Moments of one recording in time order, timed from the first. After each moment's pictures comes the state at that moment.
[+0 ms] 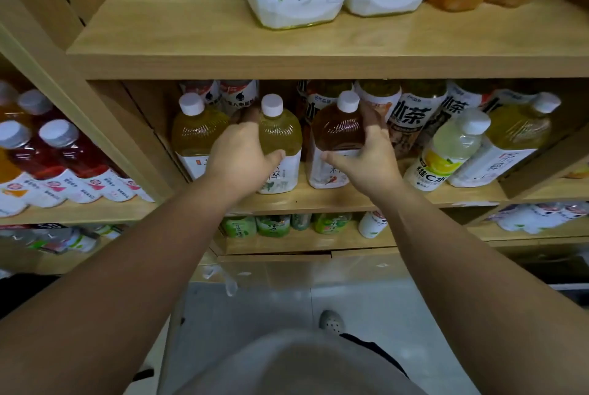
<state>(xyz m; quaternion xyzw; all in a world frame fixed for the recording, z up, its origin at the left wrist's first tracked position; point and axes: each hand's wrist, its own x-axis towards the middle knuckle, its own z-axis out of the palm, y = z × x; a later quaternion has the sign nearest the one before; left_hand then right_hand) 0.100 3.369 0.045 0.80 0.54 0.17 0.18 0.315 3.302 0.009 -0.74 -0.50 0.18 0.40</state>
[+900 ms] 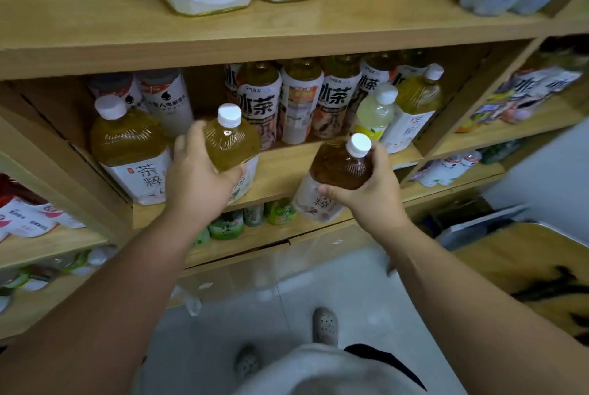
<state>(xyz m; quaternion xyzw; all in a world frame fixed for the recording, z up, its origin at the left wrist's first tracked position) 0.105 3.328 0.016 0.75 0.52 0.28 0.29 0.324 3.171 0.005 -0.75 -0.40 0.17 0.50</state>
